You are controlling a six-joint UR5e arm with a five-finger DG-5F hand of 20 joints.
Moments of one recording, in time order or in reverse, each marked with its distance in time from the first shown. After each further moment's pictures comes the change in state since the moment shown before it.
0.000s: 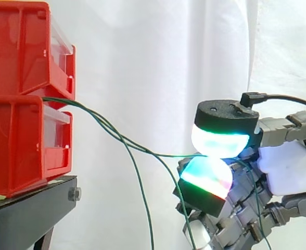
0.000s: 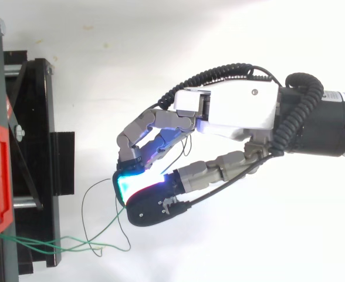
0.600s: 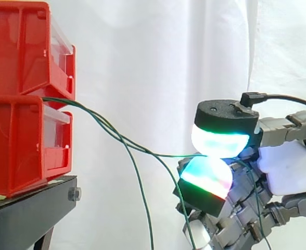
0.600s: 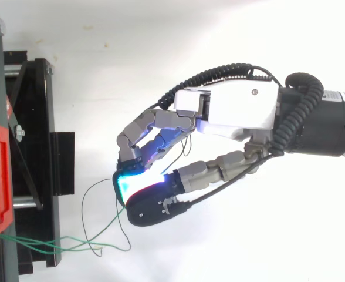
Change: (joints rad) arm 0.000 0.000 0.000 -0.001 0.000 0.000
